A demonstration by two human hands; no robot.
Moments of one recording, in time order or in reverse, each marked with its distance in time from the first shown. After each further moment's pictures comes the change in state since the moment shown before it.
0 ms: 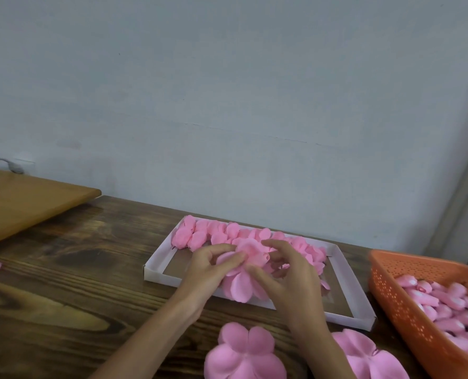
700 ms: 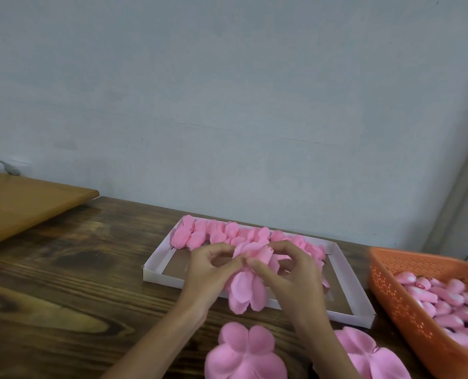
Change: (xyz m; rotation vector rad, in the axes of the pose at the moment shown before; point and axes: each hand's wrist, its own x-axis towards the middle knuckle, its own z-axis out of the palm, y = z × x) left_hand -0.010 0.009 0.012 -0.016 0.098 0.102; right_hand 0.004 0.003 0.001 0.226 0.007 0.028
